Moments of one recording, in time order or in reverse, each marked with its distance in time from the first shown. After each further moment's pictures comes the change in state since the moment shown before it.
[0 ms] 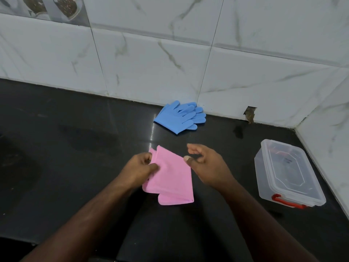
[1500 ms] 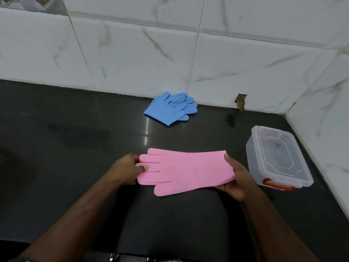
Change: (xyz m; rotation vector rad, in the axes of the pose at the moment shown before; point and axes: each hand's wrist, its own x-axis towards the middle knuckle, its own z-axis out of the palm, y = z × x) left_hand 0.027 -0.033 0.001 0.357 -0.042 -0.137; right_hand -0.025 0.130 -0.024 1.239 0.075 0.649
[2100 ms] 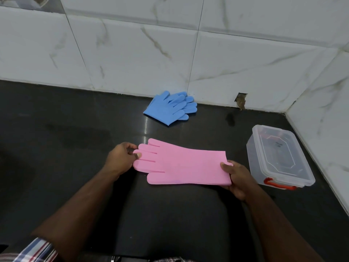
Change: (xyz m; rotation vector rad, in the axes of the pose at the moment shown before) left_hand 0.044 -0.012 -0.008 -0.160 0.215 0.057; right_hand 0.011 0.001 0.003 -0.284 0.149 -0.093
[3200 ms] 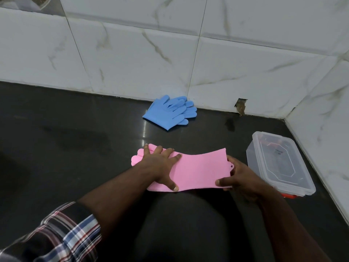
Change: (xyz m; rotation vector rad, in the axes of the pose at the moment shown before) left_hand -0.018 0.078 0.059 1.113 -0.467 0.552; right_hand -0.013 -0.038 -0.009 -0.528 -0.287 -0.148
